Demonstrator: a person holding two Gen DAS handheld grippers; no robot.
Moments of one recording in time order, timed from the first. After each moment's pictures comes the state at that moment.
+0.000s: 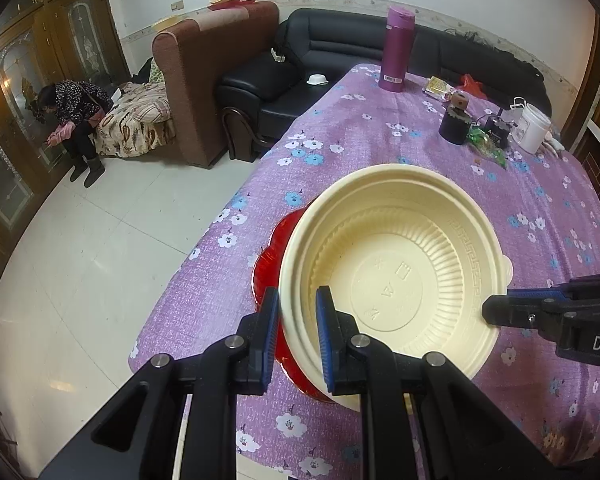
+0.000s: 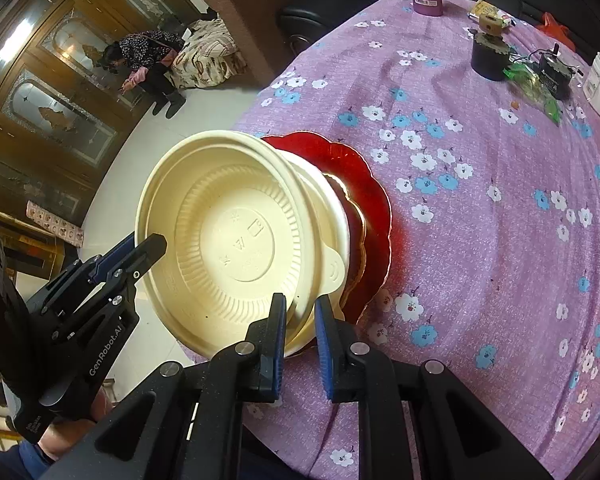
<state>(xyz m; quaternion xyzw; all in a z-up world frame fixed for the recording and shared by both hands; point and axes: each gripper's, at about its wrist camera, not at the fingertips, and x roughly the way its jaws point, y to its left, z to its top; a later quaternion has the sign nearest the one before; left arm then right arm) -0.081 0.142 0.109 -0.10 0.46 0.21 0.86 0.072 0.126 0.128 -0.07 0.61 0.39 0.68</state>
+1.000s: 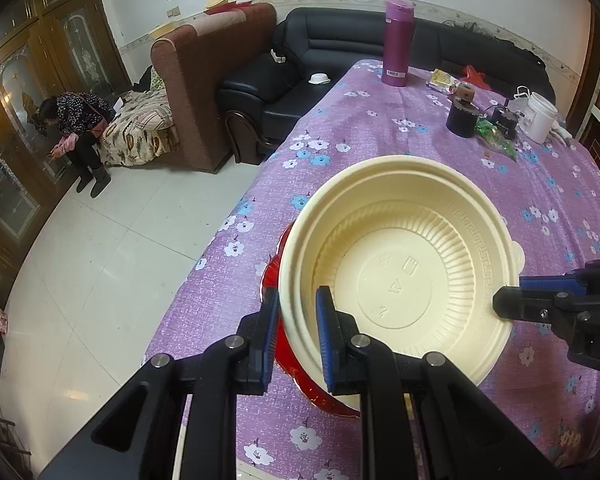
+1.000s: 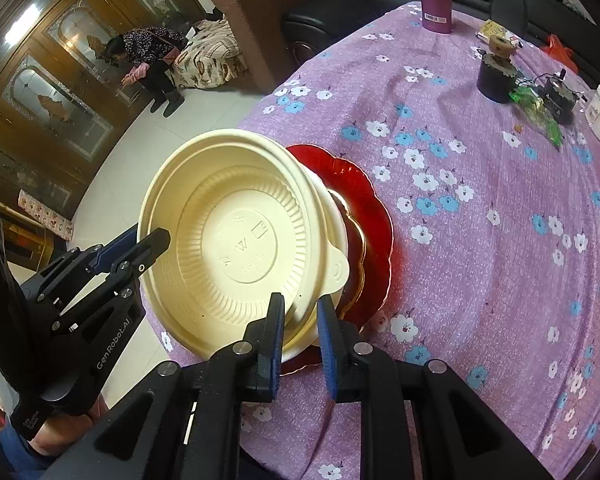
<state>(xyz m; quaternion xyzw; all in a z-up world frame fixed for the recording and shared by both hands) -0.072 0.144 0.103 -0.07 0.46 0.21 0.86 0.070 0.138 0.130 -0.10 0.59 0.39 0.70</state>
